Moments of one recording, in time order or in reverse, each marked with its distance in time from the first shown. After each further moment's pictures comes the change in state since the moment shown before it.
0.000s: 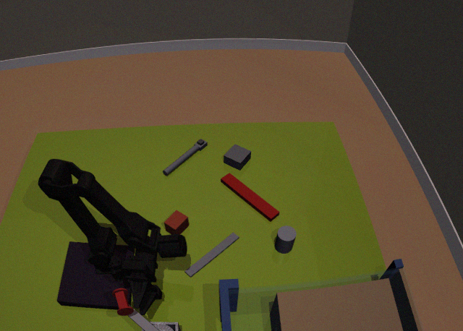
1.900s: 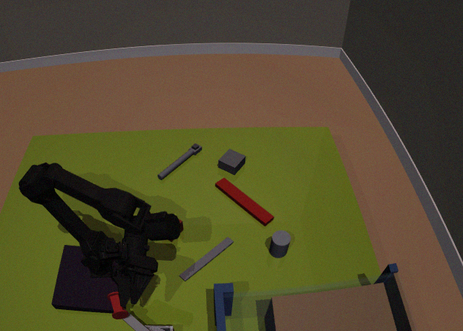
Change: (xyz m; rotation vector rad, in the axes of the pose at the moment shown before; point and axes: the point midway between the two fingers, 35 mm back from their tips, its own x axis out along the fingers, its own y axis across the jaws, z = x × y) arm 0.008 0.095 -0.012 -0.577 0.007 -0.211
